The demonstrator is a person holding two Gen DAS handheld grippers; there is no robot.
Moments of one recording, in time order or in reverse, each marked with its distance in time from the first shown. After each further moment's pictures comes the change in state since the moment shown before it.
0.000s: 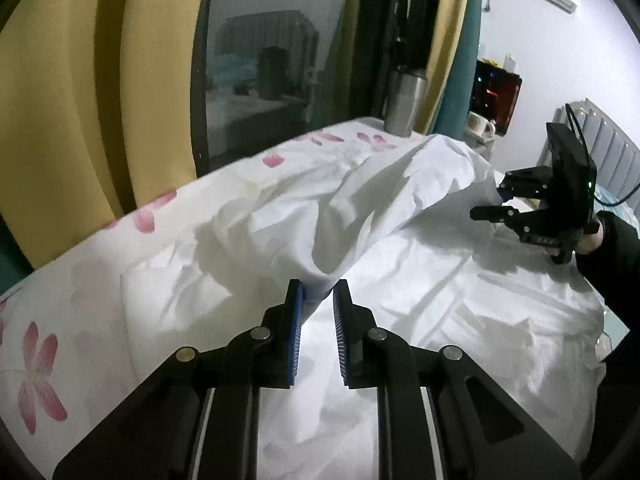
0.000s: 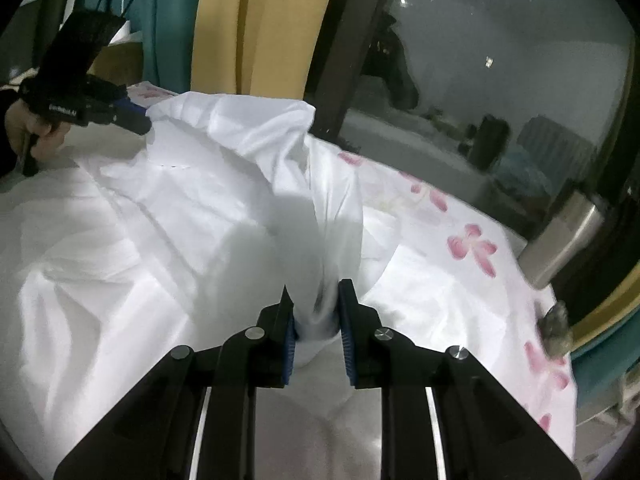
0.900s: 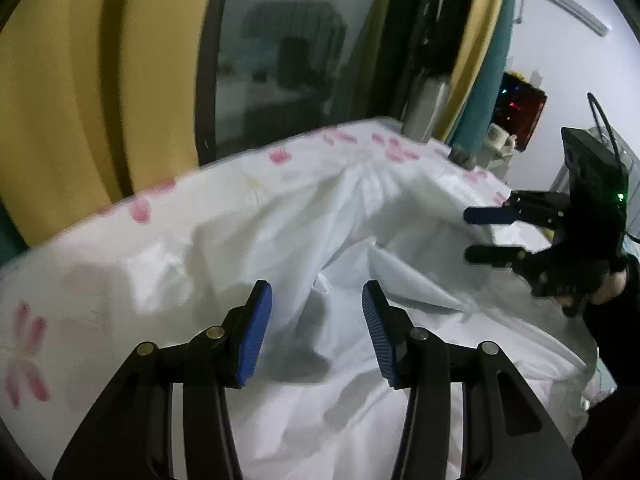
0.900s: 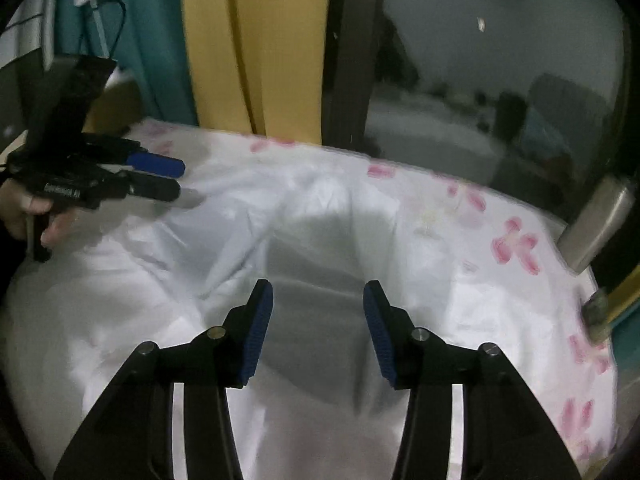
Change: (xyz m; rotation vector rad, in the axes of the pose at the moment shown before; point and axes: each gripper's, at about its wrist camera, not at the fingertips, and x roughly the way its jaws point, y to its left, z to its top) left arm 0.029 -0.007 0.017 -0.129 0.050 0.035; right arm 0.020 0.023 0.039 0.173 0.056 0.107
